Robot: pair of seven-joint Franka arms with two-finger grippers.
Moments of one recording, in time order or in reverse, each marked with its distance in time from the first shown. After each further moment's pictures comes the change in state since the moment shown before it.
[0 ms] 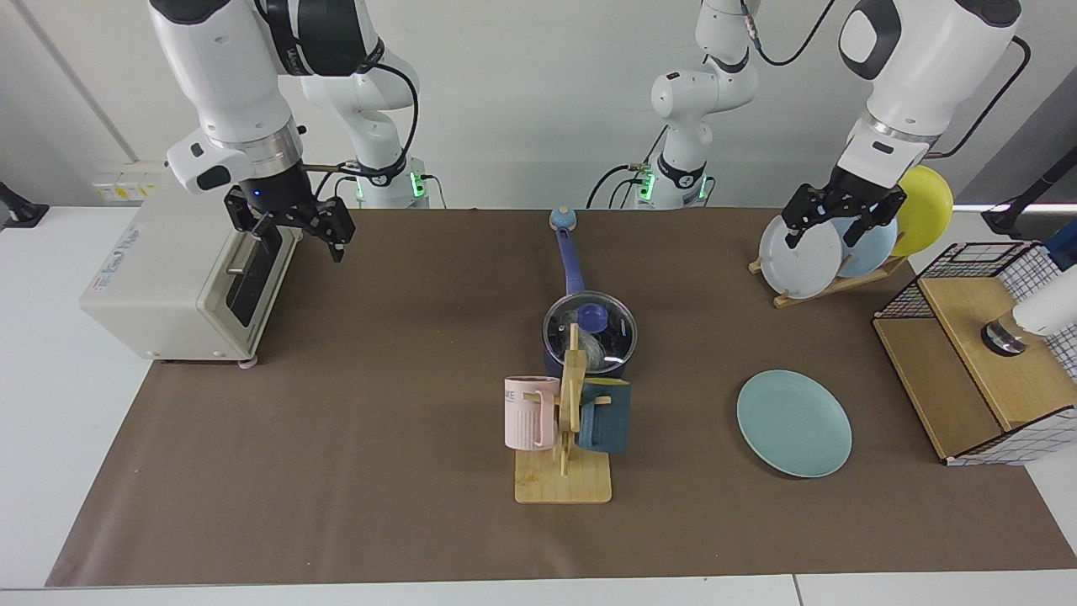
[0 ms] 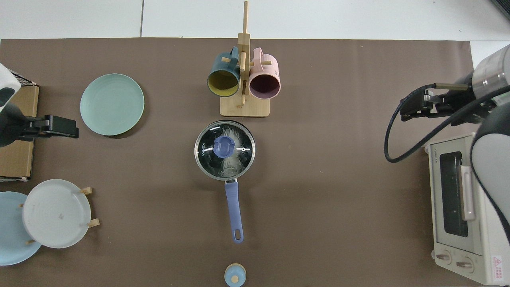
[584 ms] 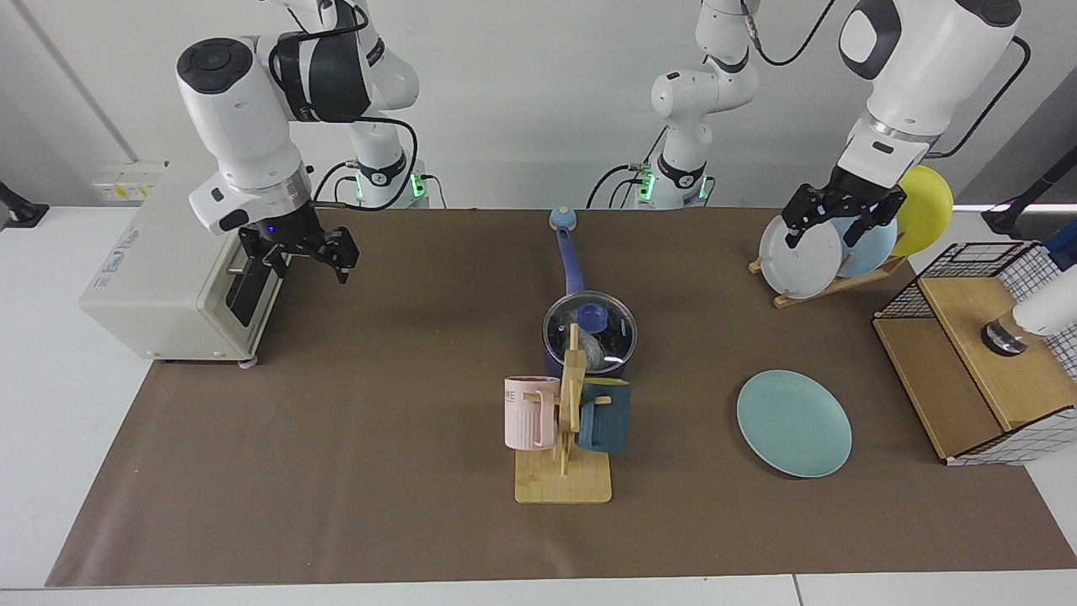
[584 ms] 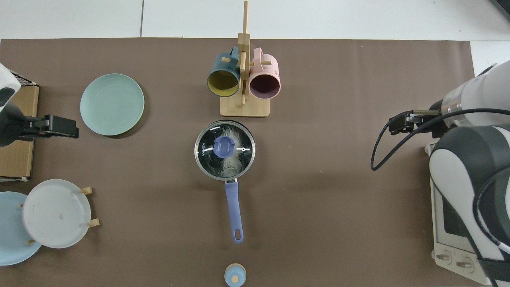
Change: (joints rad) left arm 0.000 0.000 0.000 0.000 0.000 0.000 0.000; right arm -0.025 -0.018 0.001 -0.145 0.000 0.098 -0.053
